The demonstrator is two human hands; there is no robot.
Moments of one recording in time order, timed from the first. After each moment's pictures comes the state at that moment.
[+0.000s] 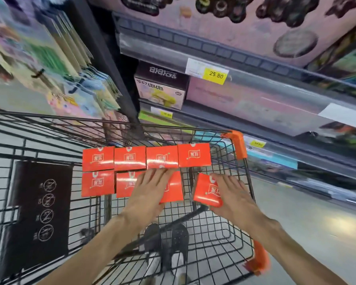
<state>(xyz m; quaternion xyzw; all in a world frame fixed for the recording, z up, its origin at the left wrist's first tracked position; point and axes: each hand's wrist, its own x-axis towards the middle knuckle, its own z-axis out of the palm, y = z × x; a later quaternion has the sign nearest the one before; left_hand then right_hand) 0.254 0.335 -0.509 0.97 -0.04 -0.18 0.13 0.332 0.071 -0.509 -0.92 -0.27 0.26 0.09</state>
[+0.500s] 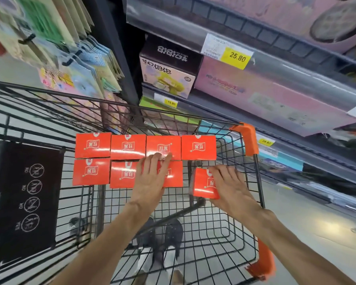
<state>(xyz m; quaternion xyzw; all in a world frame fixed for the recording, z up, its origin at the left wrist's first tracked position) 0.260 0.328 -0.589 0.98 0.06 -0.16 0.08 0.346 0.089 -0.542 -0.91 -0.32 0.25 -0.02</state>
